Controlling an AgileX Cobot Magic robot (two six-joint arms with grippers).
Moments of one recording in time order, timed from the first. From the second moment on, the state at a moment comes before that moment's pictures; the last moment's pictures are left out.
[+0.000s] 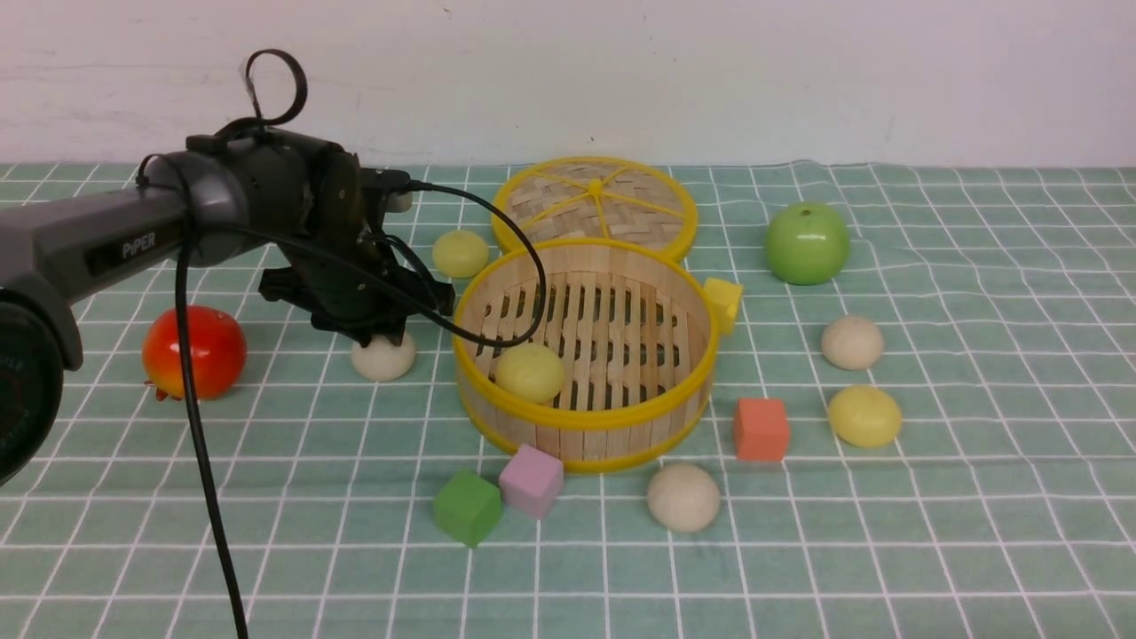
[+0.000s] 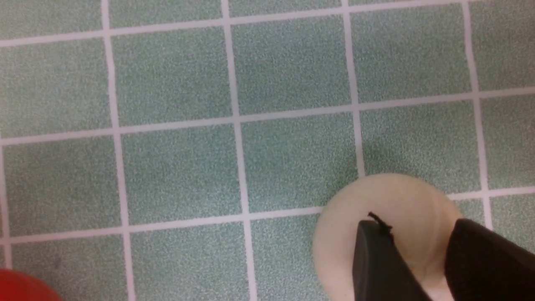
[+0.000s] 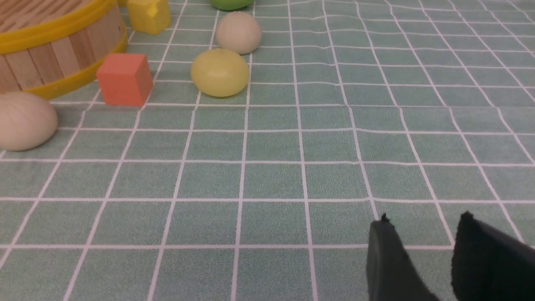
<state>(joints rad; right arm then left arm) -0.03 -0.01 0.01 0.02 0.38 0.02 -0.23 2.17 -1.72 0.10 0.69 -0.22</state>
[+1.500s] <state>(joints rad) -0.03 -0.01 0.01 0.02 0.38 0.02 -0.29 2.07 -1.90 -0.06 0.86 -0.12</state>
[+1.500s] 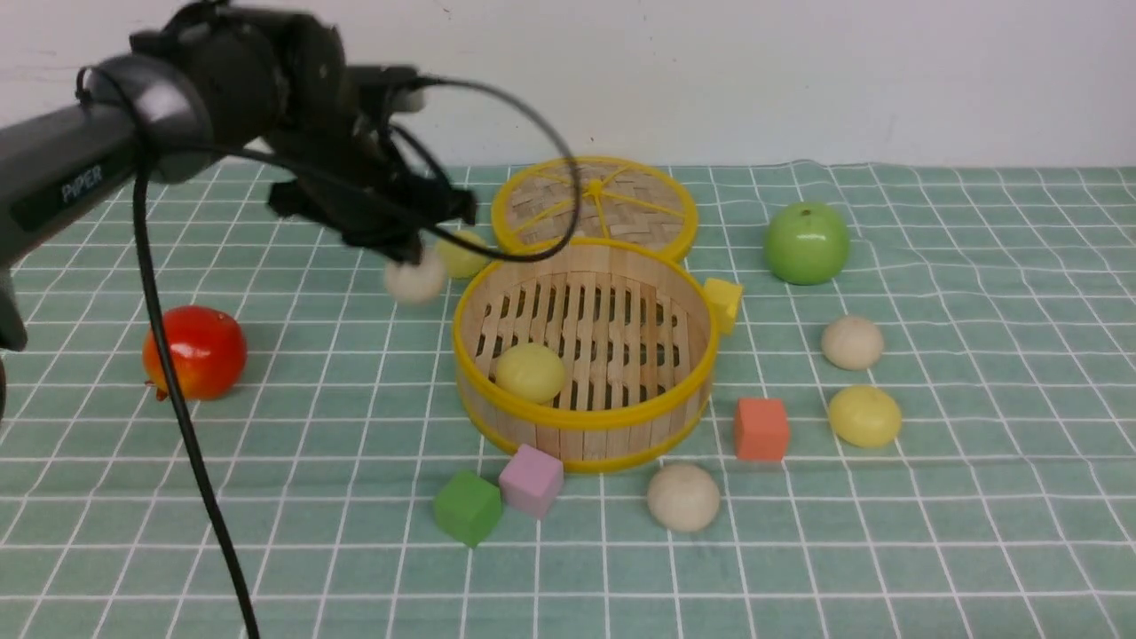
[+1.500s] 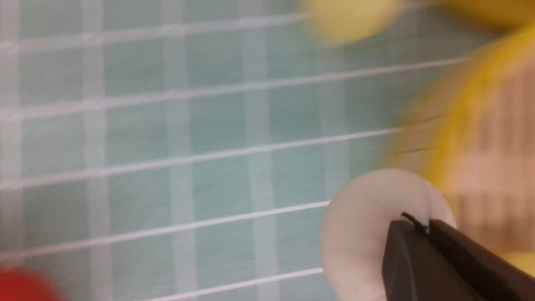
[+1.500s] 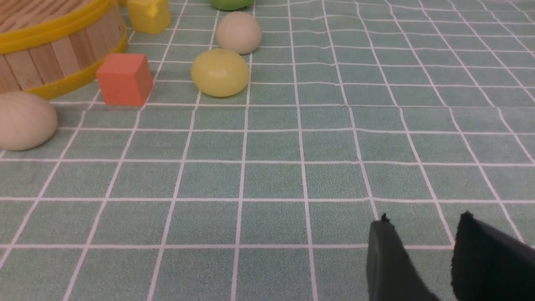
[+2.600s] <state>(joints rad) -0.03 -0.01 0.01 0.02 0.38 0.02 -0.25 2.24 -2.11 -0.12 0.52 -0.20</state>
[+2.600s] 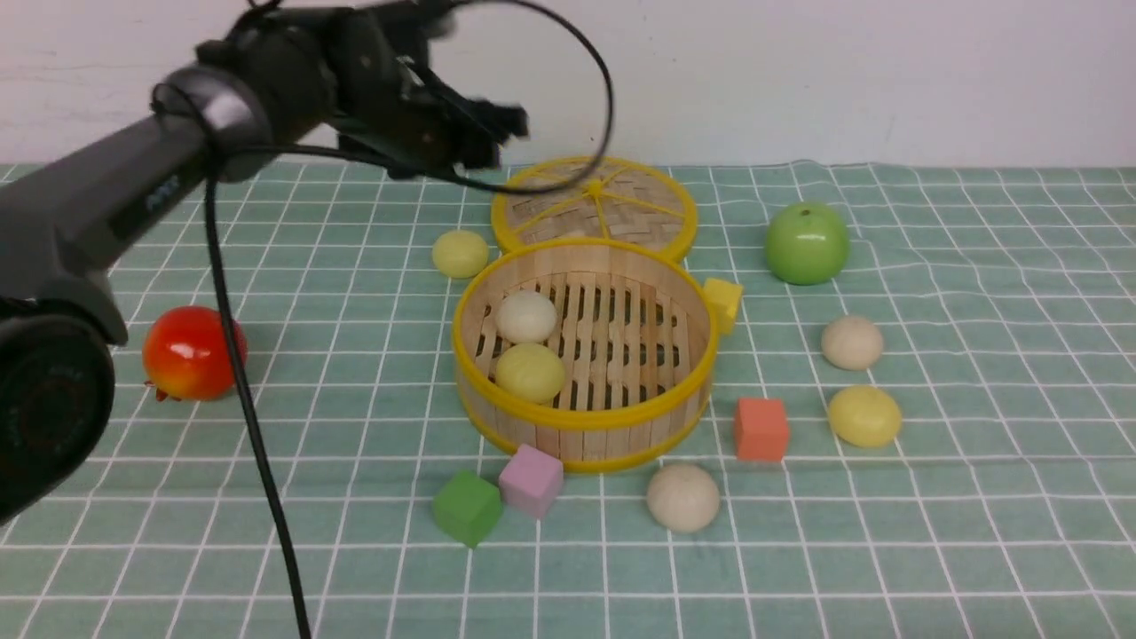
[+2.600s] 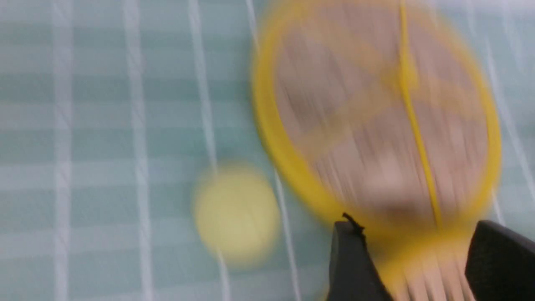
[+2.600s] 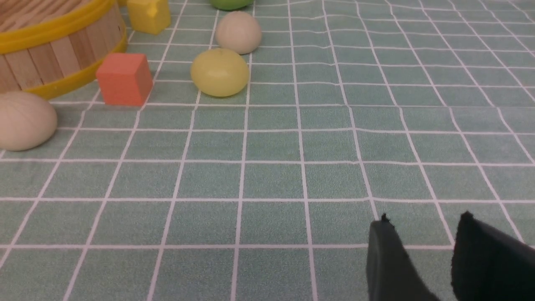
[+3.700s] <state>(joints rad) -0.03 -0.01 0.01 0.02 0.38 0.02 -0.23 2.48 -2.13 -0.01 0.26 -0.19</state>
